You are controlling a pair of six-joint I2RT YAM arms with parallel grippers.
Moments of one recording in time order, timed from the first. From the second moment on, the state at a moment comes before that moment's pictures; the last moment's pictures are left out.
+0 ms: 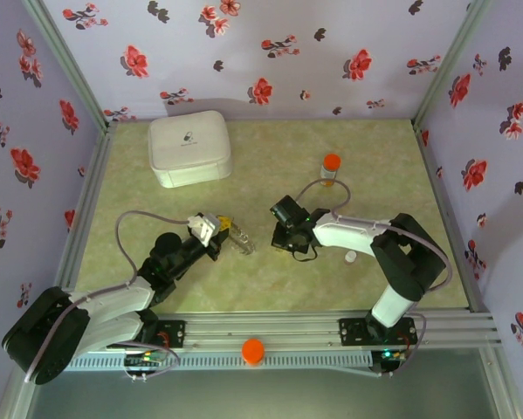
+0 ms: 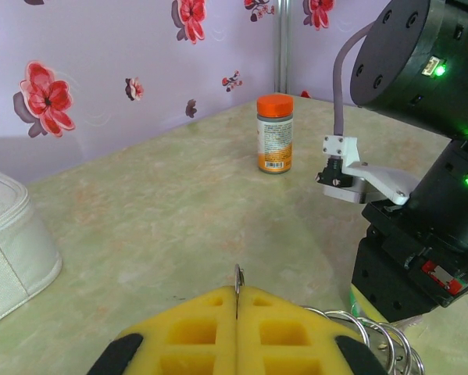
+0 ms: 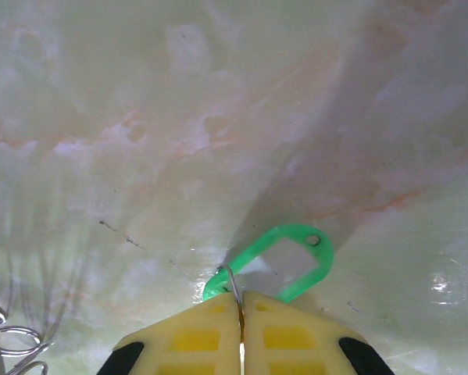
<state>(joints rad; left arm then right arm) -0.71 1.05 0.16 0.82 0.10 0.07 0.79 1.66 0.90 -0.40 -0.02 1.00</state>
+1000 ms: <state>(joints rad) -0.71 1.28 0.39 0.79 0.50 -0.03 0.67 1.18 0.94 -0.62 -0.30 0.10</state>
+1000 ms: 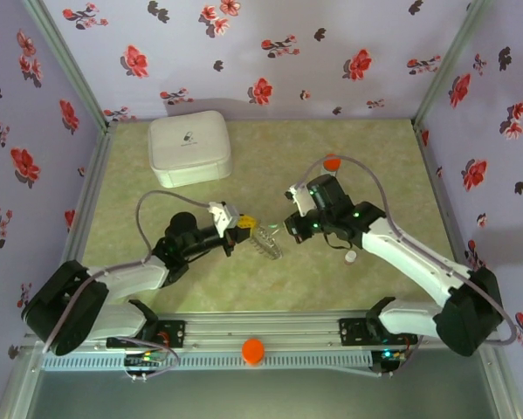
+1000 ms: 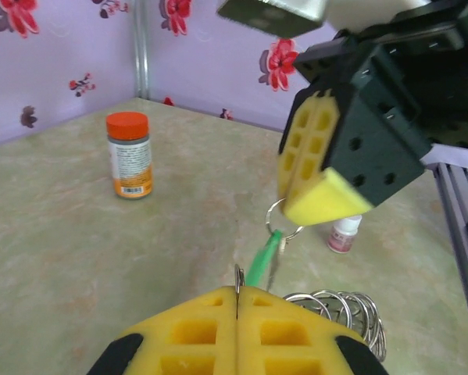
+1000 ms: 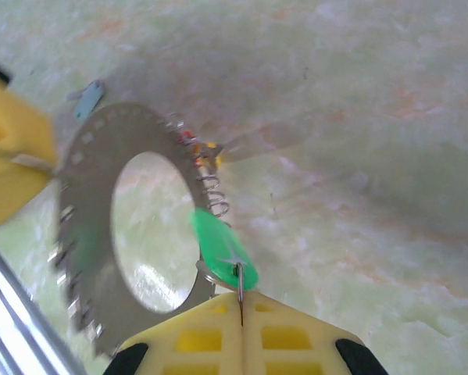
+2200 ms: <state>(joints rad) -0.83 1.41 0.46 0.78 0.56 0.40 0.75 1.09 0.85 -0.57 -0.35 -0.16</state>
